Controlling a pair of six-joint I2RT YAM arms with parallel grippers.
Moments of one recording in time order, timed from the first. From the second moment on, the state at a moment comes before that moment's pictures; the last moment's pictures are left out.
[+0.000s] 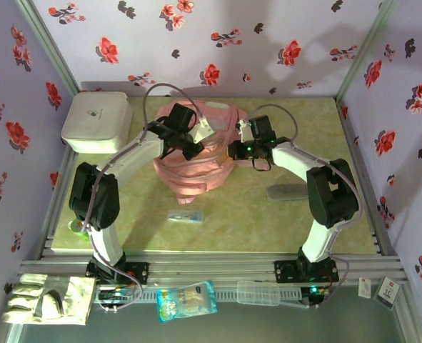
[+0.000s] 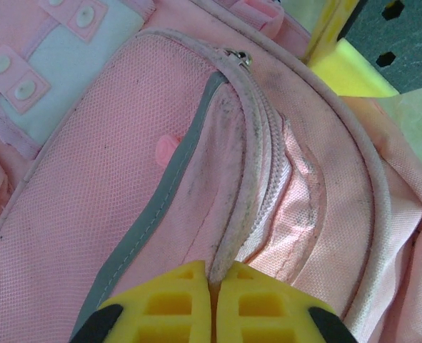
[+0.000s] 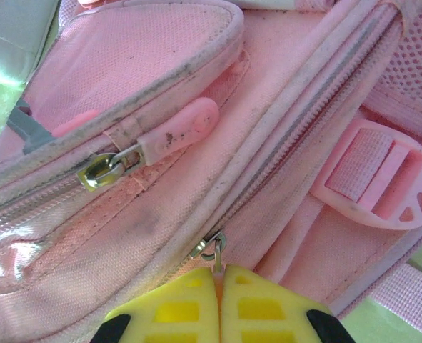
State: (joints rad) left arm -0.57 1.82 1.51 -0.63 0.16 0.45; right arm 0.41 1.78 1.18 -0.23 -0.45 0.30
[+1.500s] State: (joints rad) left arm -0.58 1.93 1.63 -0.70 0.19 0.41; right arm 0.51 1.60 0.98 -0.14 -0.45 0.38
